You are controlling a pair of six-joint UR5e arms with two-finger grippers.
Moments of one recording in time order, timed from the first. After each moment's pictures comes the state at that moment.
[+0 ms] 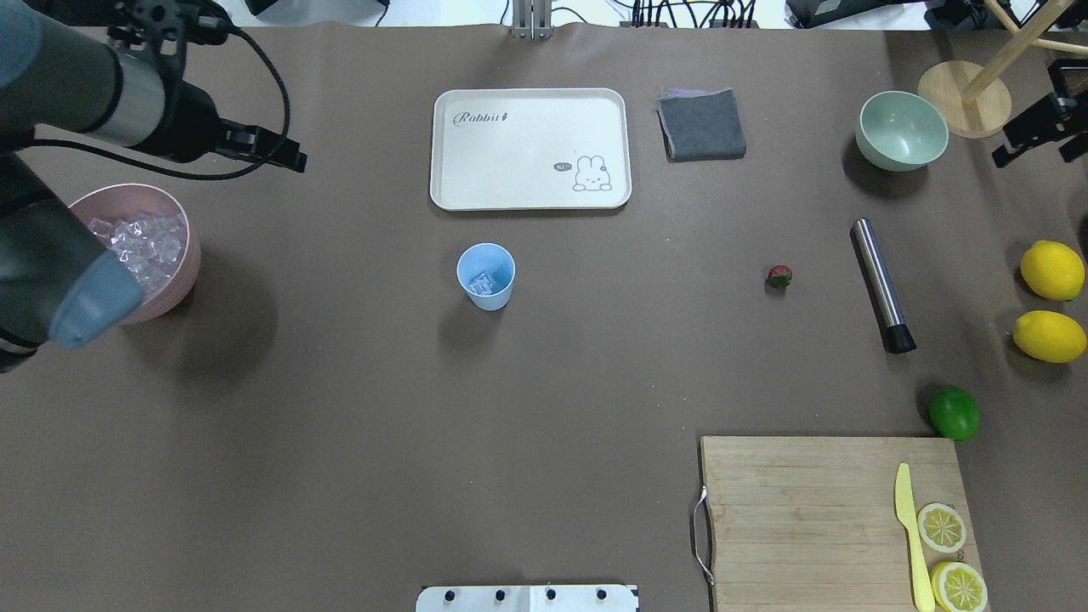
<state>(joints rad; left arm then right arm) -0.98 -1.92 -1.80 -2.00 -2.09 -0.75 1.30 -1.30 1.65 -1.63 2.37 0.26</state>
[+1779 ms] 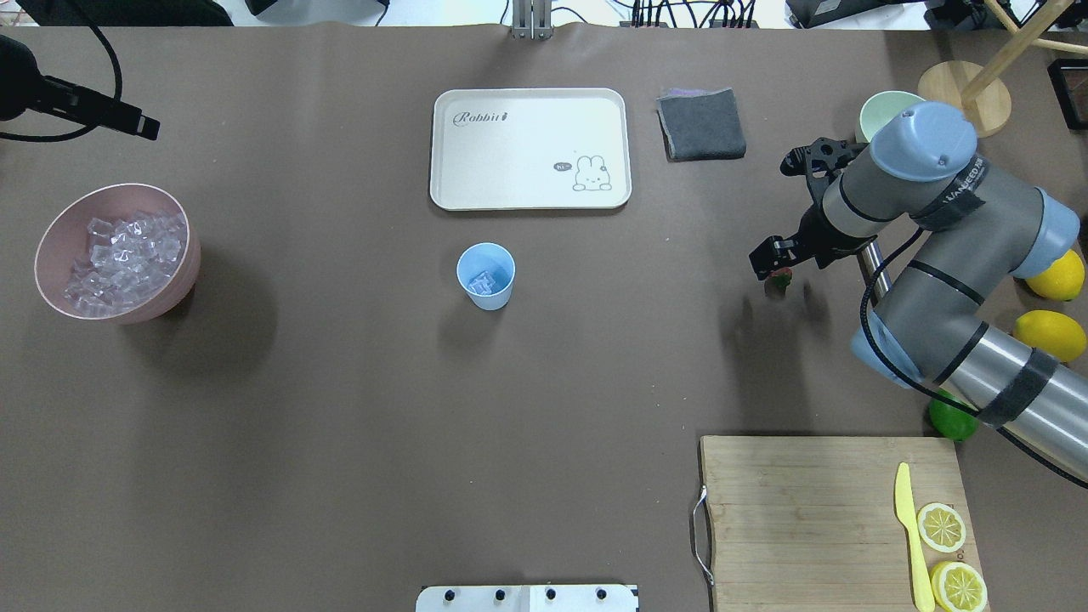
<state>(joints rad) -1.16 -1.81 -1.82 -2.00 -2.22 -0.56 0.83 -1.24 1.56 -1.25 2.11 0.74</state>
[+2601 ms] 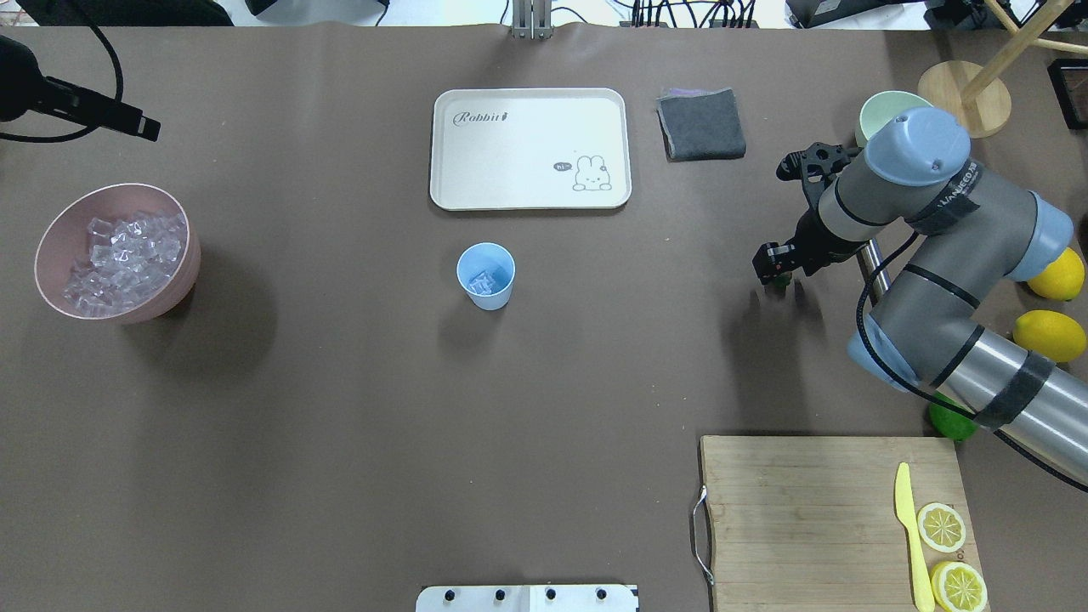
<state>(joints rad) -1.16 -1.81 -1.82 -2.00 -2.22 -0.56 0.82 -1.24 1.56 -1.25 2.10 0.74</state>
